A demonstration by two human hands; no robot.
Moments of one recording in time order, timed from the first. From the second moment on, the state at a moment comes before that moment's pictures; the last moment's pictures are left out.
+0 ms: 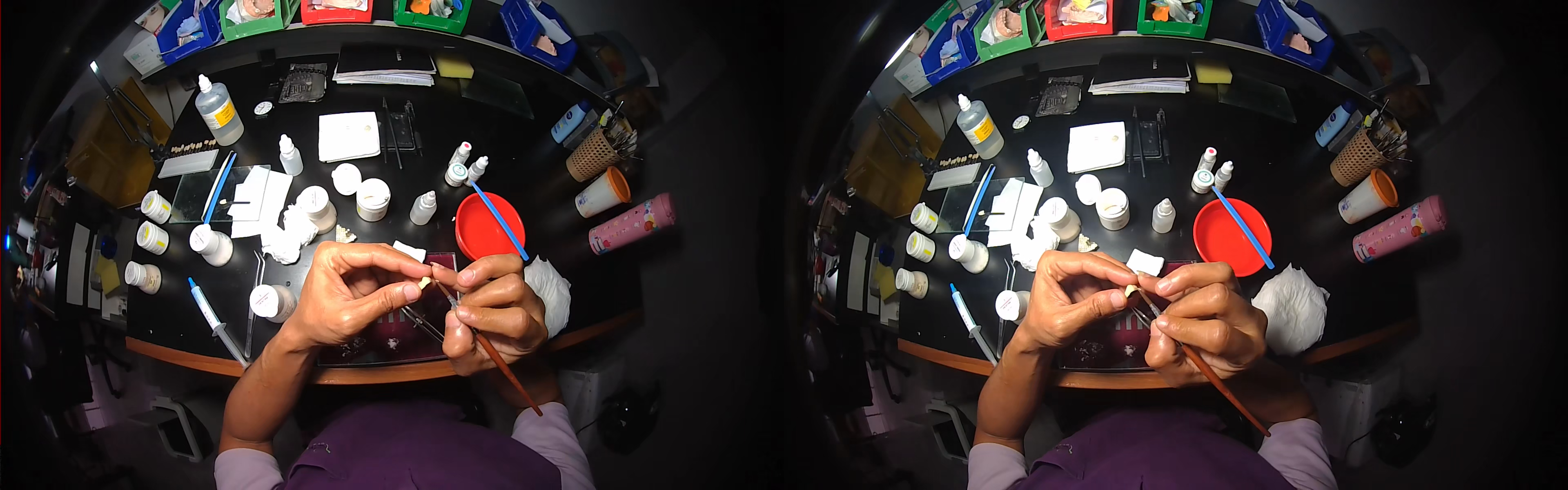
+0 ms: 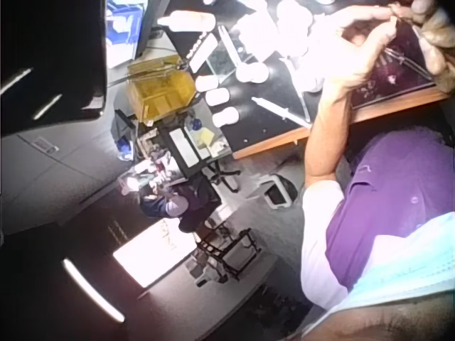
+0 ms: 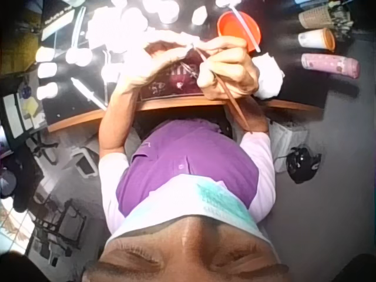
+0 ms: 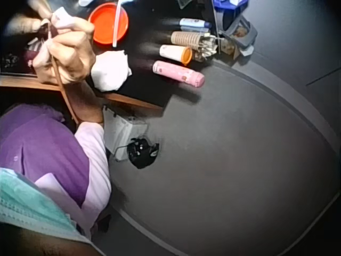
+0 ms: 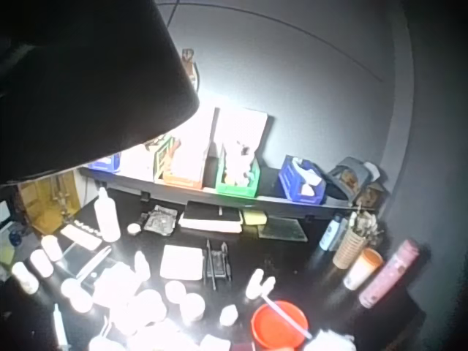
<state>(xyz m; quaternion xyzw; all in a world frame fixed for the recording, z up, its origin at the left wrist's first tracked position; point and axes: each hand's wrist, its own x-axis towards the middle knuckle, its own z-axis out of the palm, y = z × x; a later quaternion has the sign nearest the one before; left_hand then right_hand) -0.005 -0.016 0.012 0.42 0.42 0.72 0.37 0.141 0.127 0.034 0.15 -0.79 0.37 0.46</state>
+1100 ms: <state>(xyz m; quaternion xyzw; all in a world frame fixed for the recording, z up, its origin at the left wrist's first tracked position) -0.013 -0.014 0.008 0.34 0.39 0.80 0.31 0.190 0.129 0.013 -0.07 -0.87 0.26 0.42</state>
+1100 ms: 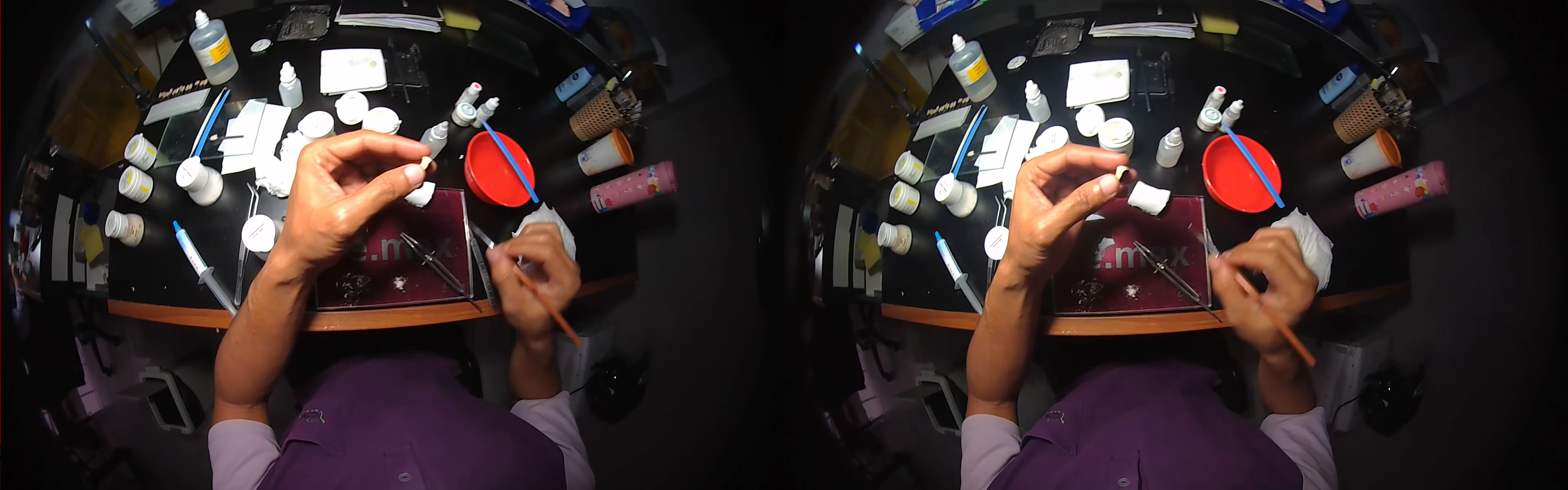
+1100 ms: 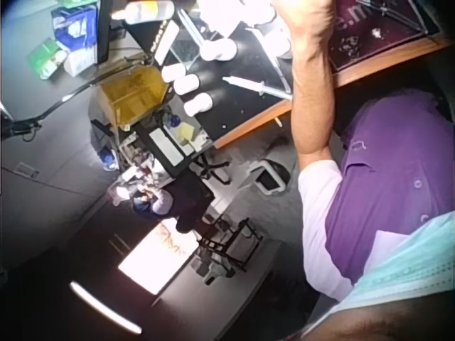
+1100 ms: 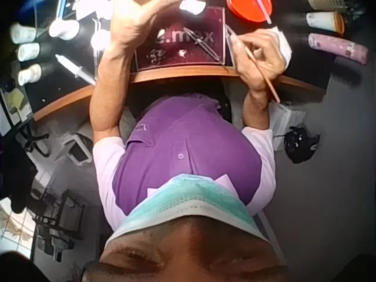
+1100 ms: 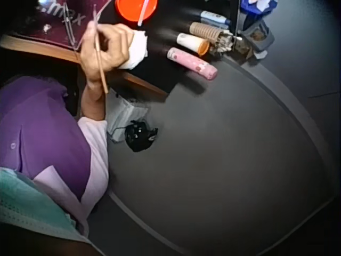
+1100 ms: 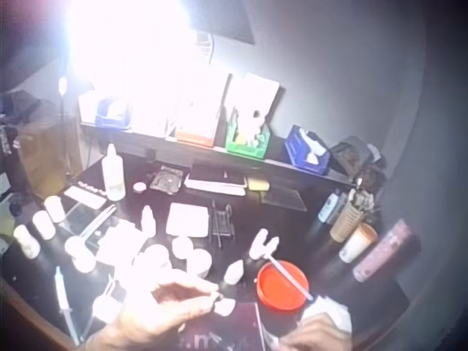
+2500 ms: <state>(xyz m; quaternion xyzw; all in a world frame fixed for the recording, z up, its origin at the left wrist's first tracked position) -0.007 -0.014 0.011 0.37 0.41 0.76 0.35 0.156 0.156 0.065 0.12 -0.84 0.32 0.42</state>
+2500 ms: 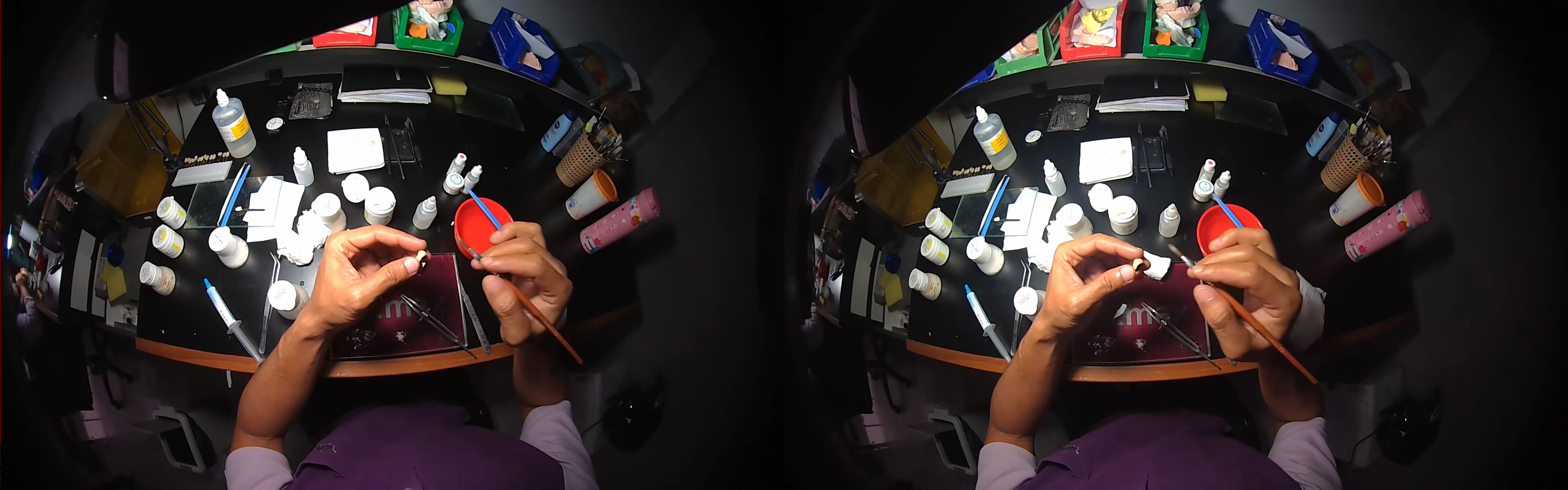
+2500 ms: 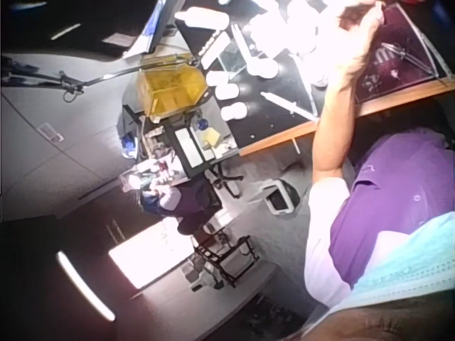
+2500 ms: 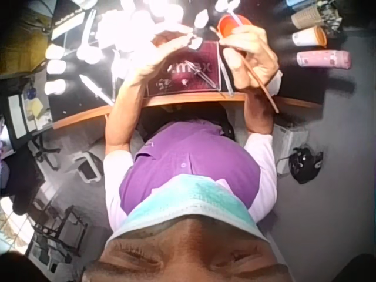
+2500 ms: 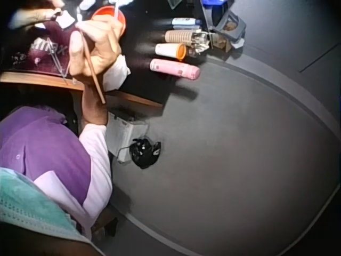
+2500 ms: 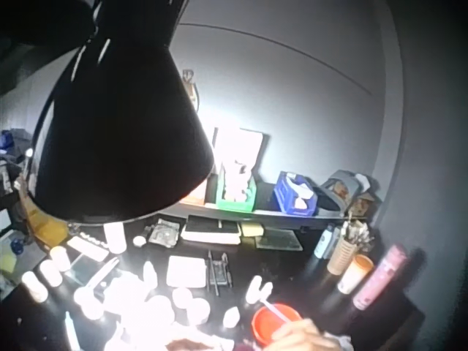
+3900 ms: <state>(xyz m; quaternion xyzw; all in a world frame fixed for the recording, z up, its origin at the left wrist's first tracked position) 0.005 -0.008 0.011 0.36 0.48 0.74 0.29 0.279 0.186 -0.026 -0.24 -0.85 0.18 0.44</state>
